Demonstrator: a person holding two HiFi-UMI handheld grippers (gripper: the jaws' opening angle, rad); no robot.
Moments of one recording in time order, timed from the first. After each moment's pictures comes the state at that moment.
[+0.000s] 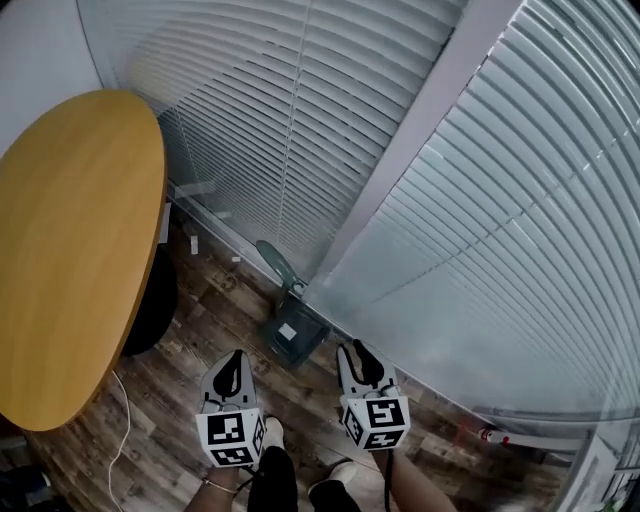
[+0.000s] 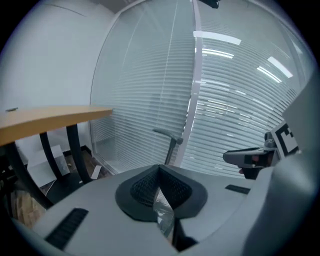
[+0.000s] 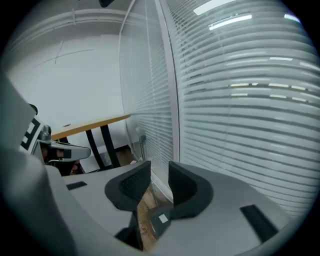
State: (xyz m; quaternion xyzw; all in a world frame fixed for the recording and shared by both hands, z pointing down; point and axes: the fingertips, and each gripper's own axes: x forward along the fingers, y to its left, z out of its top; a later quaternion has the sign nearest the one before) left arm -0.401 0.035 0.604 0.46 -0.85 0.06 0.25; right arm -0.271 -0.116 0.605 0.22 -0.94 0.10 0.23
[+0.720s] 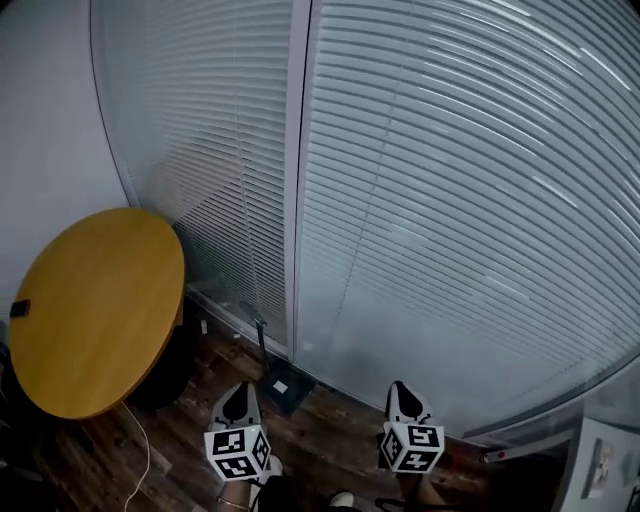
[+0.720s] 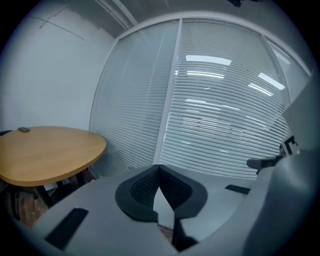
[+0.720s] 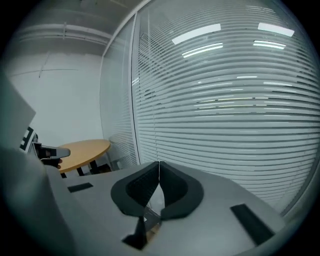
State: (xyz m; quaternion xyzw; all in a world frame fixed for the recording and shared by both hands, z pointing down) left arm -0.274 0.060 0.402 0.48 -0.86 0.00 0.19; right arm -0.039 -0.131 0.396 0.37 -0.91 0.10 0.16
